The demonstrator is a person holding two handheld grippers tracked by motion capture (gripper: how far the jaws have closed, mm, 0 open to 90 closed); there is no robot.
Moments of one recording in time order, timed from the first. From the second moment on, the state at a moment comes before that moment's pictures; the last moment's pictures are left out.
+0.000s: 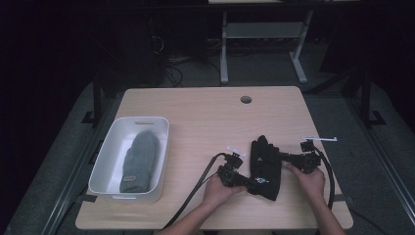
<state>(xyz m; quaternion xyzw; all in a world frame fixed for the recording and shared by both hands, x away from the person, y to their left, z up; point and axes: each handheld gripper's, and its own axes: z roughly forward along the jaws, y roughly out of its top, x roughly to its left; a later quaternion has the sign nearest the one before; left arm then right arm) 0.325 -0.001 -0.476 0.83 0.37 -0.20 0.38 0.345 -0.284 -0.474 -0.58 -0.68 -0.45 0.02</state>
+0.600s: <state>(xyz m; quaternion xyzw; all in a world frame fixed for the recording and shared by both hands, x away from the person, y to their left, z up) 0.324 0.015 -0.460 0.83 0.36 -0.19 0.39 0.345 -0.274 -0.452 -0.56 -0.67 -0.48 0.03</state>
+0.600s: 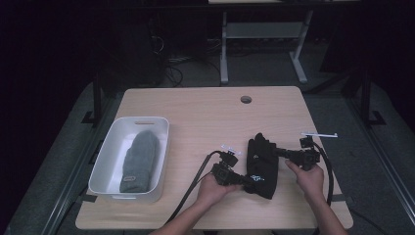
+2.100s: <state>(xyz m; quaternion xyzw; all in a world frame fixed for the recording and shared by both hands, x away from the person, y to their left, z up) 0.321 0.083 -0.388 0.82 0.36 -0.13 0.43 0.368 -0.214 -0.375 -0.50 -0.69 -0.52 0.04</state>
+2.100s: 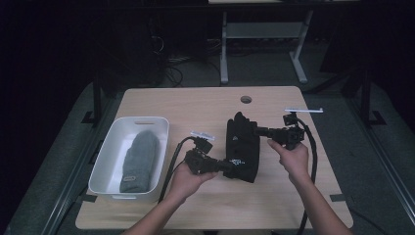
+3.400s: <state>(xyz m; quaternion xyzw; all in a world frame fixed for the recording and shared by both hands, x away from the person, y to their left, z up) 0.322 0.146 -0.361 0.80 0.38 -0.10 0.45 0.393 -0.149 -0.342 -0.46 -0.70 -0.54 0.06</state>
